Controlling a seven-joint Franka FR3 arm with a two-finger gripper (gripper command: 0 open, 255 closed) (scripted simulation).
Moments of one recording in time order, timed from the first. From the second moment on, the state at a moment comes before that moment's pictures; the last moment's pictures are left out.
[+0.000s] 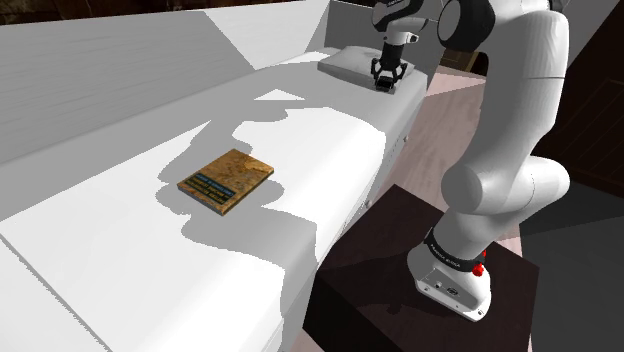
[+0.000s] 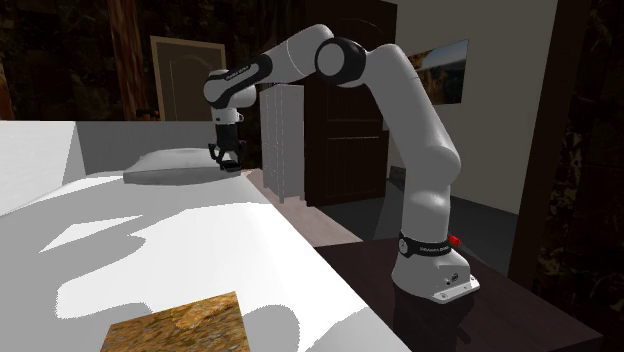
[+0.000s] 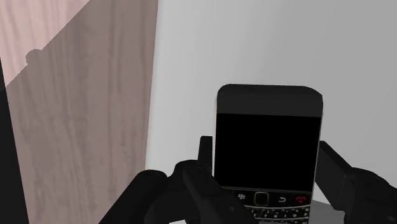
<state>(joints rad) -0.60 0.49 -0.17 -1.42 0.02 1.91 0.48</state>
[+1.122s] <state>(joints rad) -0.60 0.54 -0.17 -1.52 0.02 2.06 0.48</state>
